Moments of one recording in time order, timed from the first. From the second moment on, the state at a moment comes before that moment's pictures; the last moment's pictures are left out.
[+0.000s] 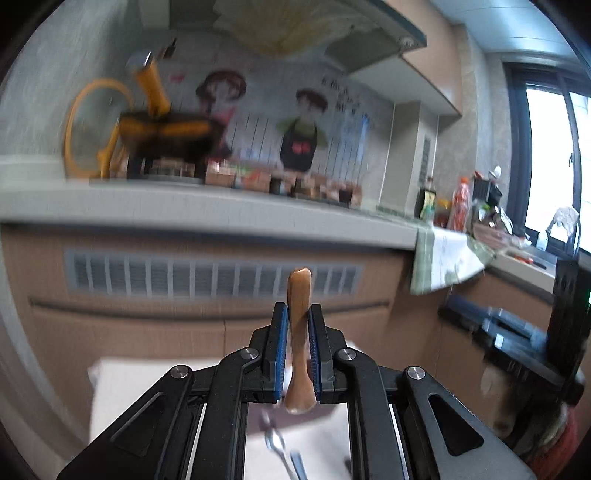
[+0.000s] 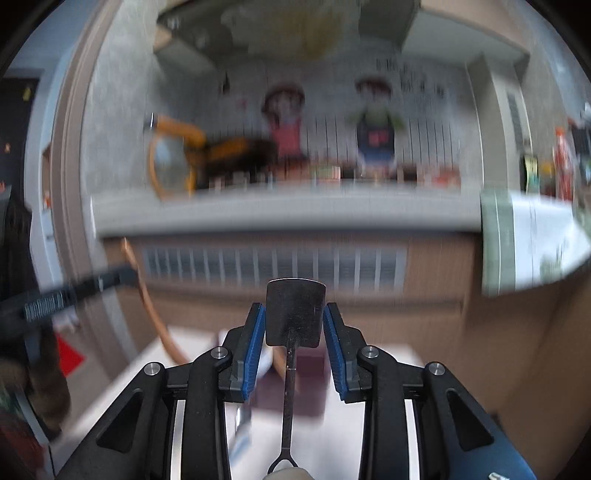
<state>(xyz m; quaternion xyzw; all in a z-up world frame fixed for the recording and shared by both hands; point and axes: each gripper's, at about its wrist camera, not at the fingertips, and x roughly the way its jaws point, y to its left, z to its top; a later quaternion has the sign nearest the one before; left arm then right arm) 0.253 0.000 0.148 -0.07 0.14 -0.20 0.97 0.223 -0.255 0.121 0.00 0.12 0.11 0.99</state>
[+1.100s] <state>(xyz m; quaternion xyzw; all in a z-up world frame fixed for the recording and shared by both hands) 0.361 -0.013 0.021 -0.12 0.30 -0.20 0.93 0.357 -0.247 0.012 0.02 0.25 0.10 0.96</state>
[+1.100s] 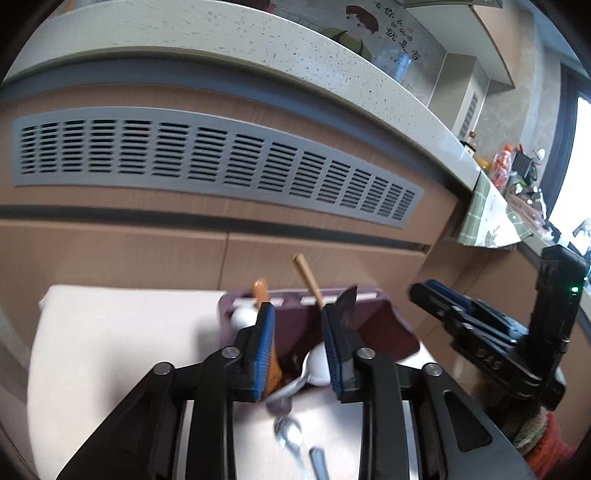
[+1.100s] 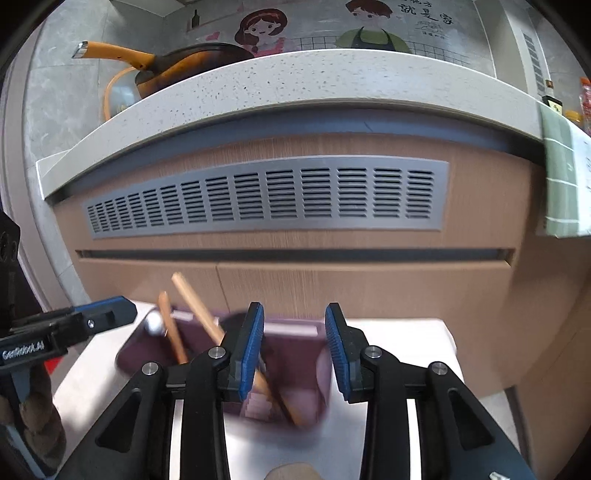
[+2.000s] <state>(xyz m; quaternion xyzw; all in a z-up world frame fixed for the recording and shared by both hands) 0.223 0.054 -0.066 -0.10 0.43 -0.08 0.89 0.258 -0.145 -0.102 -0.04 0.47 0.17 0.87</state>
